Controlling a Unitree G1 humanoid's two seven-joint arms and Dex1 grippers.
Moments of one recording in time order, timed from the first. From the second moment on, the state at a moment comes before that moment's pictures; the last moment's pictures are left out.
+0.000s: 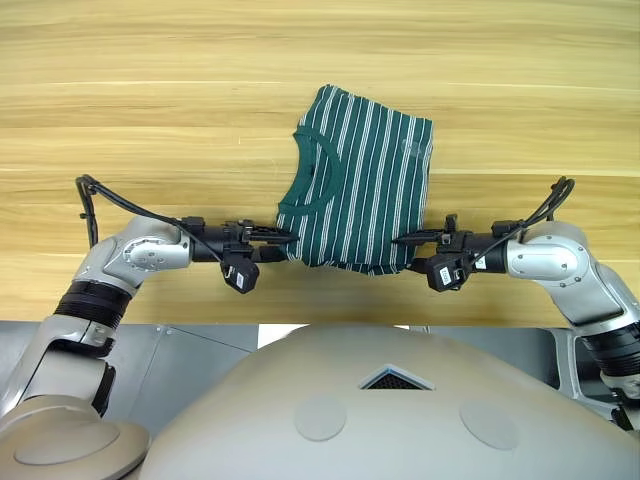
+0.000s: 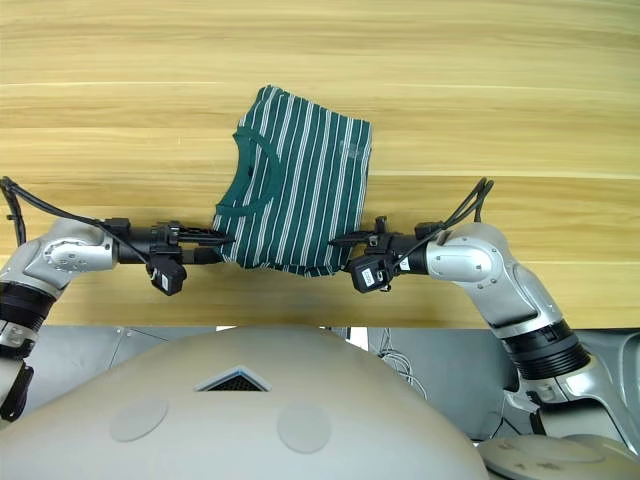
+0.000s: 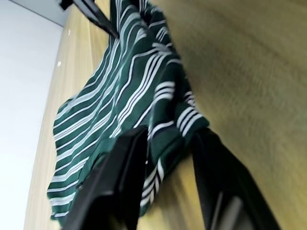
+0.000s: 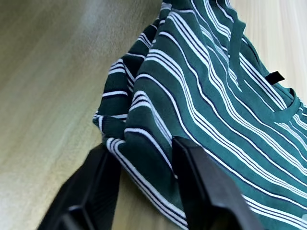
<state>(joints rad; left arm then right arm) -0.01 0.78 -0.40 0.30 0.36 -1.16 -0.74 0.20 -0.85 0.33 -0.28 -0.23 -0.38 1.00</state>
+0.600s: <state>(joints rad) -0.08 0.79 -0.53 0.41 0.21 -1.18 -0.69 0.18 -0.84 0.34 -0.24 -0.18 -0.35 0.99</state>
